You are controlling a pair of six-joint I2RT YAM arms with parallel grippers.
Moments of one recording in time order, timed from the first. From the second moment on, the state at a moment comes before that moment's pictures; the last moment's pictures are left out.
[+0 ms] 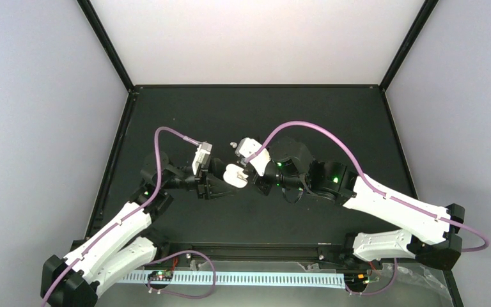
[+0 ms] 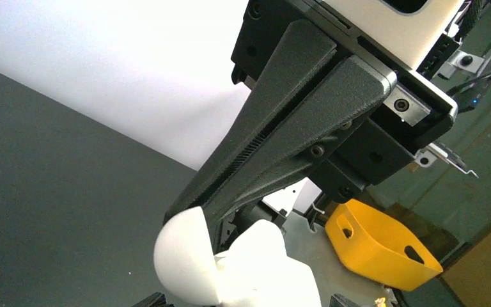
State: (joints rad) left arm -0.53 0.80 0.53 0.37 1.02 -0.61; right arm 1.15 1.19 1.29 -0.60 0.07 -0.06
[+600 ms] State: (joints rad) left arm -0.53 0.83 0.59 0.29 0.99 -0.61; right arm 1.17 1.20 1.29 -0.60 0.18 -0.10
